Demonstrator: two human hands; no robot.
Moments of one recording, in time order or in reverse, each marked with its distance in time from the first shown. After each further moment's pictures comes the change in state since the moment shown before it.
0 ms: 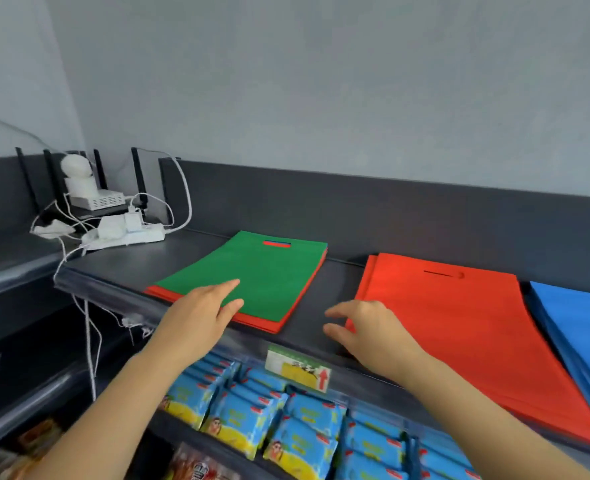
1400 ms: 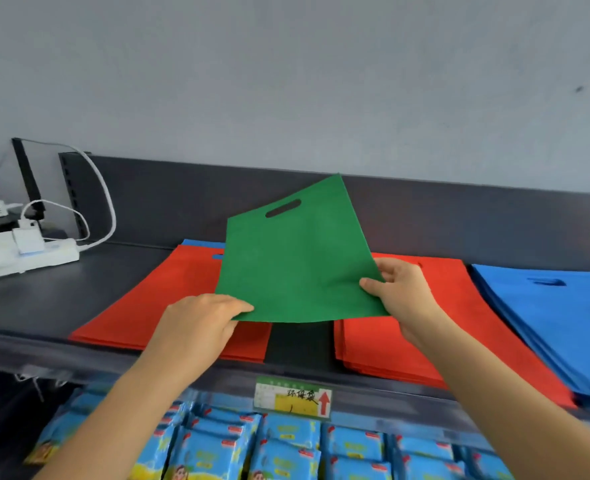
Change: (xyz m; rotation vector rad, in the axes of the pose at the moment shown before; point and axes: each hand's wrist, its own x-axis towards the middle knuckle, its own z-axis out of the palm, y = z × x) left_hand 0.049 -0.003 0.009 0.021 0.097 0.411; right_hand 0.040 0.023 -0.015 0.851 0.489 0.501
